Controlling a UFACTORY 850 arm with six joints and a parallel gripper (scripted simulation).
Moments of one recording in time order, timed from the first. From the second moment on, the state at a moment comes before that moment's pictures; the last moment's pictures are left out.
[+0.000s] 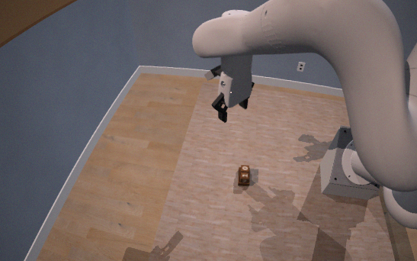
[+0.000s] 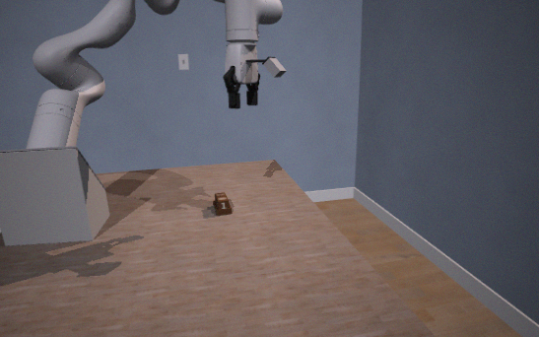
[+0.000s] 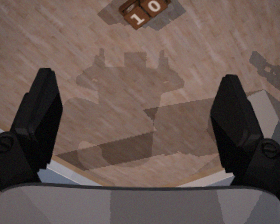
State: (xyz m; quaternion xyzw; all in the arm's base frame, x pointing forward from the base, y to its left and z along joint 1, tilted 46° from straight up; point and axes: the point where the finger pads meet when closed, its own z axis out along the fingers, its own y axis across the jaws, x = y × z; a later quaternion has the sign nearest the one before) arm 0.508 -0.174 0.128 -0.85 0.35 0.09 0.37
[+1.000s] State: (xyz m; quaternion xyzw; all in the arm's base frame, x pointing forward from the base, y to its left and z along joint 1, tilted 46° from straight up) arm 0.455 -0.027 0.032 -0.65 0.66 0.23 0.32
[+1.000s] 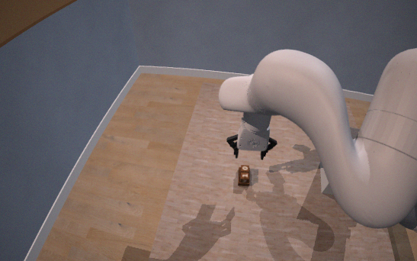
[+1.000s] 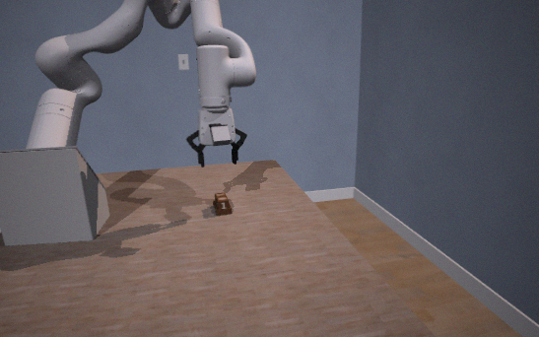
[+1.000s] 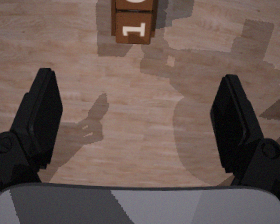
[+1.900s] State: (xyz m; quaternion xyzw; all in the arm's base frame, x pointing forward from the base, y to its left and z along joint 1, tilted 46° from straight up) arm 0.449 -0.026 0.027 -0.55 0.74 0.27 0.28
